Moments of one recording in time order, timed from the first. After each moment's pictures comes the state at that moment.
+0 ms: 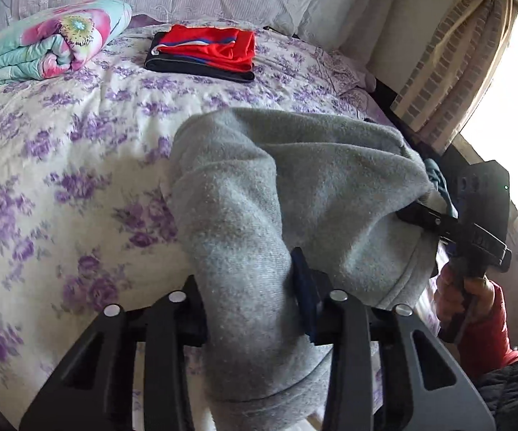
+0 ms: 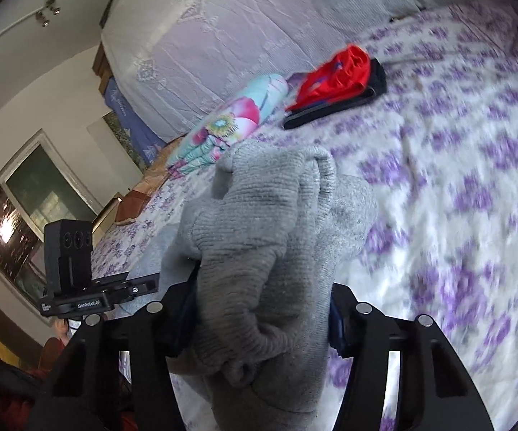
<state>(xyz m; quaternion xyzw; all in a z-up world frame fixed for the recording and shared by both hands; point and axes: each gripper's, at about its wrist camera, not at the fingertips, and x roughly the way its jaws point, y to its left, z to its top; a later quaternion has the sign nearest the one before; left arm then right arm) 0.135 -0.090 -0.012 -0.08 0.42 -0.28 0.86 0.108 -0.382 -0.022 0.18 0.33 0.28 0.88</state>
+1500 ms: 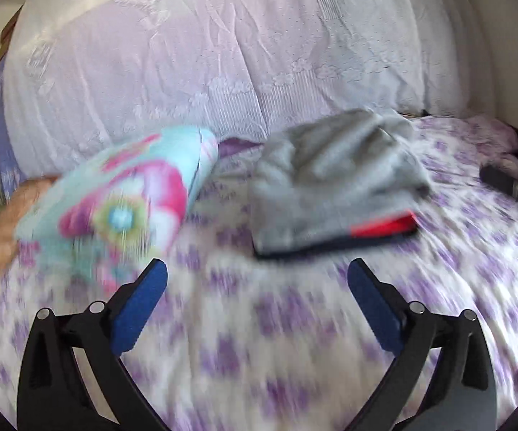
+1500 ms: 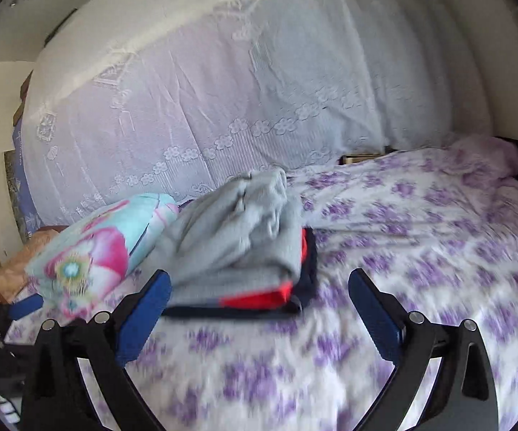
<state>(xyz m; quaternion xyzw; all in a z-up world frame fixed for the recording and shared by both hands) 0.365 -0.137 0.028 0.05 0.25 -0.02 0.97 0.351 -0.368 0.023 0.09 0.14 0.02 0.99</state>
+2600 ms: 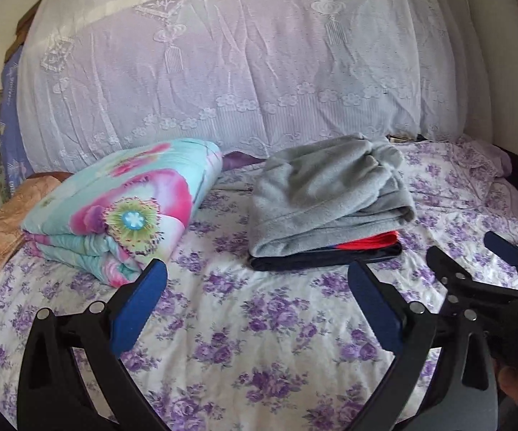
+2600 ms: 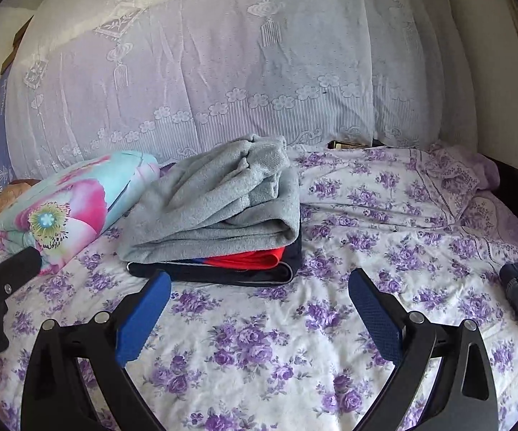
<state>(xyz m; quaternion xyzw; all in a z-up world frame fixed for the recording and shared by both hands) 0.353 -0.144 0.059 0.03 0.23 -0.02 0.97 0.366 -0.329 0.023 0.01 0.20 -0.03 0.98</state>
